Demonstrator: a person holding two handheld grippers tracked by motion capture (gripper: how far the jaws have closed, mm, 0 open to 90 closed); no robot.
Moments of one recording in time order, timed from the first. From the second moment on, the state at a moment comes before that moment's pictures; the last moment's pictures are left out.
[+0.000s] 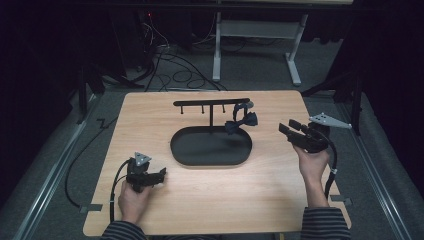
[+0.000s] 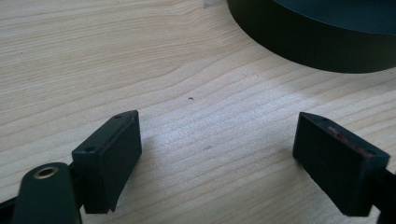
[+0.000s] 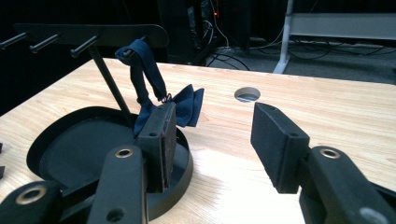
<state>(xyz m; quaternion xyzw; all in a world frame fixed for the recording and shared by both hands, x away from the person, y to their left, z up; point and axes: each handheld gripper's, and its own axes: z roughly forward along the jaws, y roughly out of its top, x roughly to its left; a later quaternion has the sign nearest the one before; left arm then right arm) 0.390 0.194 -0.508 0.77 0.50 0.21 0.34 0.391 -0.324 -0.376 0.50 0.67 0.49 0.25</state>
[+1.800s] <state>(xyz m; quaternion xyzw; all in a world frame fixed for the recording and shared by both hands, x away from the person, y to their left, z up) 0.390 0.194 -0.508 0.77 0.50 0.21 0.34 0.340 -0.345 -0.405 0.52 0.66 0.49 0.24</state>
